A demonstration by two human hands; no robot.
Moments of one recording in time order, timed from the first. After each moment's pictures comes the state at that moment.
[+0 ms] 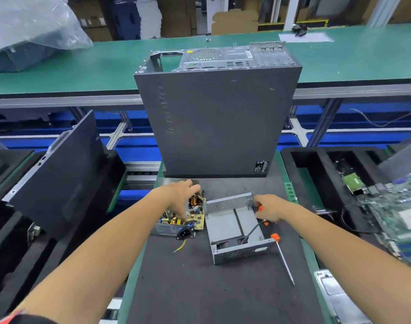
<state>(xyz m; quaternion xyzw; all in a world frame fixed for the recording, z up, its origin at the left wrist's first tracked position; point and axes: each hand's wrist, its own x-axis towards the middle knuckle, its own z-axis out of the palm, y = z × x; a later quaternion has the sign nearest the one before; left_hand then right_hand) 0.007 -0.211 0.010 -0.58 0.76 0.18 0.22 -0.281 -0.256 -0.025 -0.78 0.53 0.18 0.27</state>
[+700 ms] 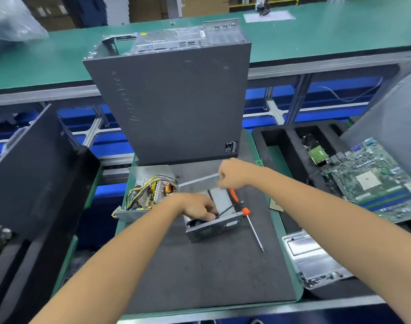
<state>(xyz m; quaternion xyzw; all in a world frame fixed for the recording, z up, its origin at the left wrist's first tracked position) -0.126 -0.172 0.018 -0.50 0.74 0.40 0.20 -0.273 -0.233 0.048 -0.86 0.46 0.10 0.21</state>
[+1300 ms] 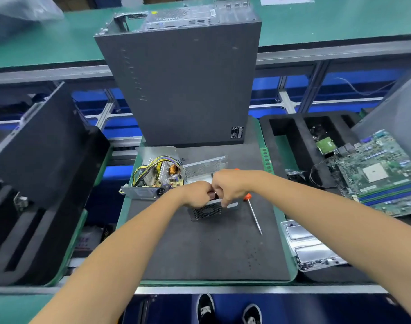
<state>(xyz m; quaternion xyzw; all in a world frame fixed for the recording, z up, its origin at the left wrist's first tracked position) -0.136 -0.142 -0.002 -0.60 0.72 0.34 0.10 -0.275 -0.191 0.017 -0.90 0.32 0.20 0.24</state>
